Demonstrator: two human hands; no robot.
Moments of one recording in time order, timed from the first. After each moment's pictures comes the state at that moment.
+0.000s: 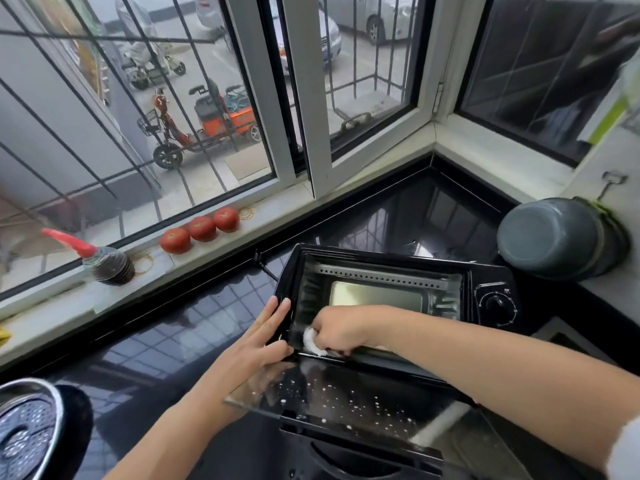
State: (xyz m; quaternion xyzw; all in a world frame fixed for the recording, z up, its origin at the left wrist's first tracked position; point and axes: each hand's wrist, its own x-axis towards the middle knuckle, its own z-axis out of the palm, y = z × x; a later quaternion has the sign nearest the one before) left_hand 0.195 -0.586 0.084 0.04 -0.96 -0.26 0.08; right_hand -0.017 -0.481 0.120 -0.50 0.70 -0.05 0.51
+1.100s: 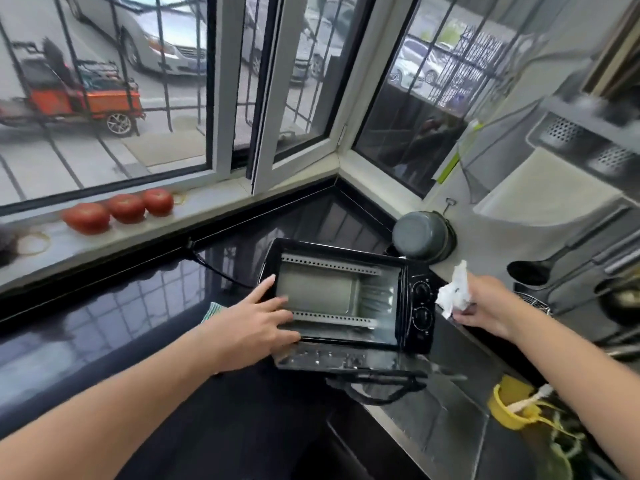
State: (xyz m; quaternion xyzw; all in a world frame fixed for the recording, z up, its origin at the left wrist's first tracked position) left_hand 0.196 -0.596 0.087 -0.23 -0.97 0.06 0.11; right_hand -0.013 -0.262 0.236 0.07 0.85 -0.47 0.23
